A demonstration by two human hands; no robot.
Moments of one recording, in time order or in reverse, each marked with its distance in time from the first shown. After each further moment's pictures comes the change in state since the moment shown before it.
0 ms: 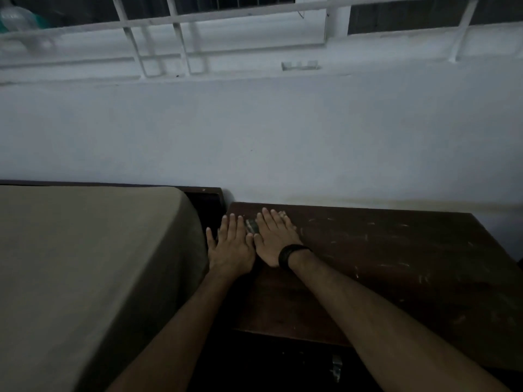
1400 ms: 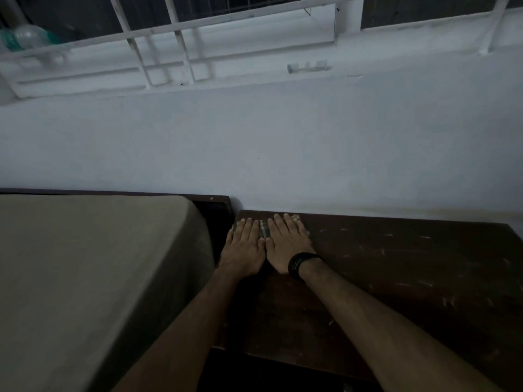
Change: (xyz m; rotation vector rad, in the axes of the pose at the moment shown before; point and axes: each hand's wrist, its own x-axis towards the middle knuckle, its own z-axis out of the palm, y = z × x) left_hand 0.041 0.000 0.000 -0.007 -0.030 0.122; right_hand 0.022 0.015 0.000 0.047 0.056 0.004
